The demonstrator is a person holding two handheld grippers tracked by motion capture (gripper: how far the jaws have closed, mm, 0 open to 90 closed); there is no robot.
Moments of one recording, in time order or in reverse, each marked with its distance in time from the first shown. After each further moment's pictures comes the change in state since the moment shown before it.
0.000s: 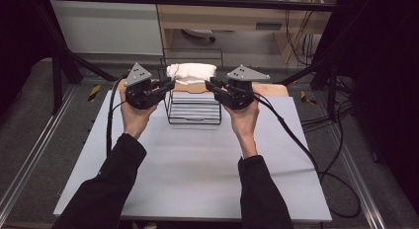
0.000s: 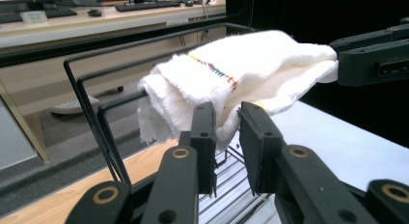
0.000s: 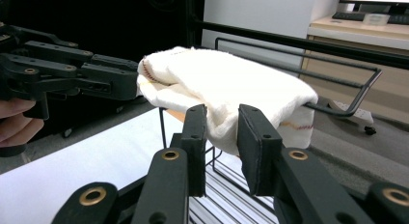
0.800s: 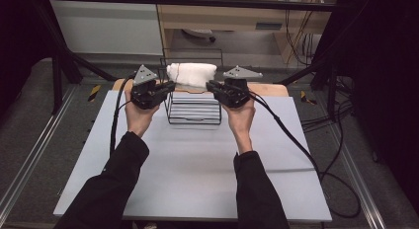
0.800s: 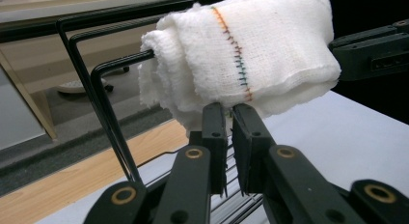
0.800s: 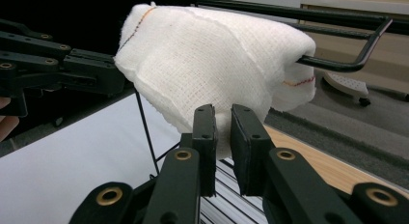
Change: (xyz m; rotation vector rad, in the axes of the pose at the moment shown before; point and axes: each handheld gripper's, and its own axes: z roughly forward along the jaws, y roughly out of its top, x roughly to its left) left arm 0.007 -0.011 0.021 0.075 0.034 -0.017; right arm -0.013 -0.014 0.024 0.086 -0.040 0.047
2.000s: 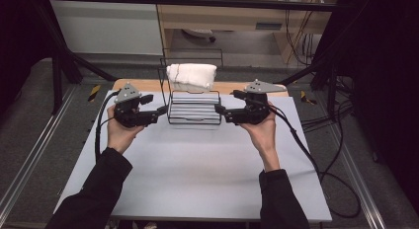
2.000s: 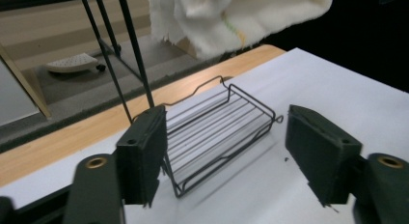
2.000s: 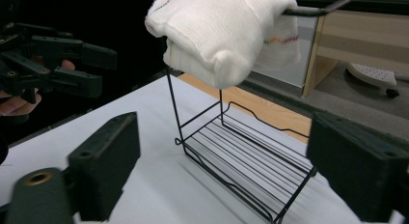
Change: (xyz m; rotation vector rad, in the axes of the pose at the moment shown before) left arm 0.003 -0.039 -0.049 0.076 -0.039 0.000; right arm -0.006 -0.024 -0.059 0.015 0.089 0.030
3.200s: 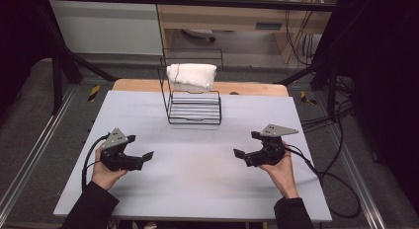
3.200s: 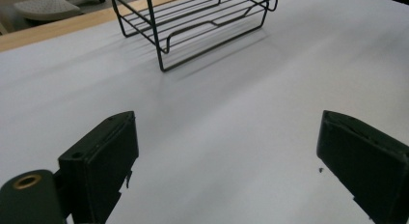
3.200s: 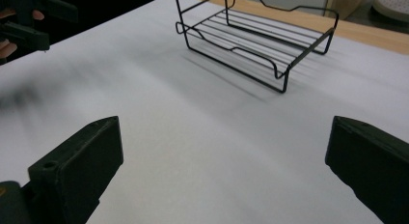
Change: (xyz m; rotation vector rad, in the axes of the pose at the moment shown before) left arm -0.005 -0.120 -0.035 0.128 -0.036 -0.021; right arm -0.015 -0.121 -0.041 0.165 0.047 0.038
